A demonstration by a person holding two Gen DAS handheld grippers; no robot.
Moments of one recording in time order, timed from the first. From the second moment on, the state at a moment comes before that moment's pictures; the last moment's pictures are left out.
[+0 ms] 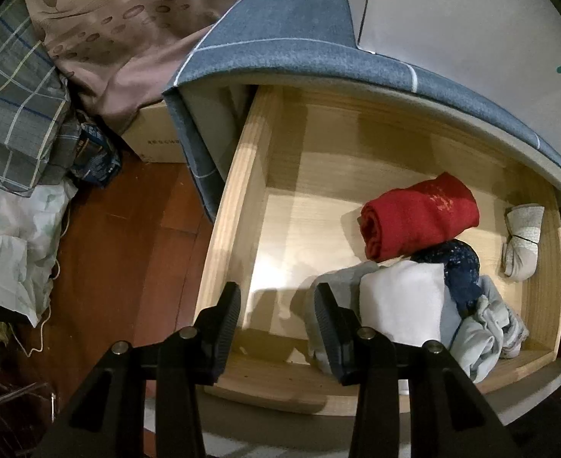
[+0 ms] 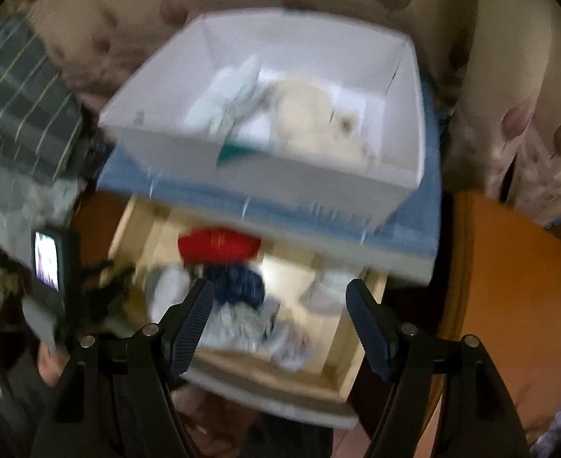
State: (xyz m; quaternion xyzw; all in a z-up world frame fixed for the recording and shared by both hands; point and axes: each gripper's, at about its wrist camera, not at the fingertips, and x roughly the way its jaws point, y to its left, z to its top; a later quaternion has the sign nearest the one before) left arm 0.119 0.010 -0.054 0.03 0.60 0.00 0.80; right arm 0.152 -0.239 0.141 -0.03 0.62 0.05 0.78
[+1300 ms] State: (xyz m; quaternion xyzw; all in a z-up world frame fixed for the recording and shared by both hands) left arm 0.119 0.007 -0.057 0.04 0.61 0.00 0.79; right arm 0.124 -0.274 -0.104 0.00 0.79 -0.01 0.61
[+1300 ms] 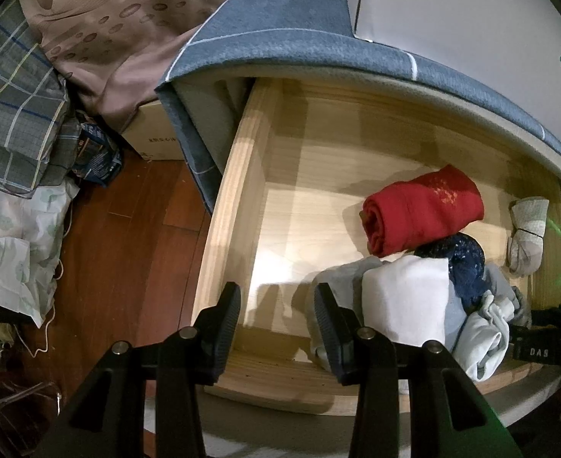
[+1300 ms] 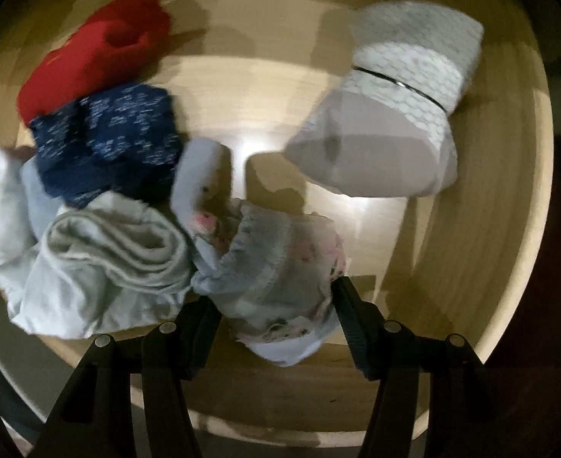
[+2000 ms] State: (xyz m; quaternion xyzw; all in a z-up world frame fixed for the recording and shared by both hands) left arm 0.119 0.006 -0.060 0.03 0.62 -0.02 0.78; right arm 0.119 -0.321 -0.088 0.06 0.78 -0.03 0.62
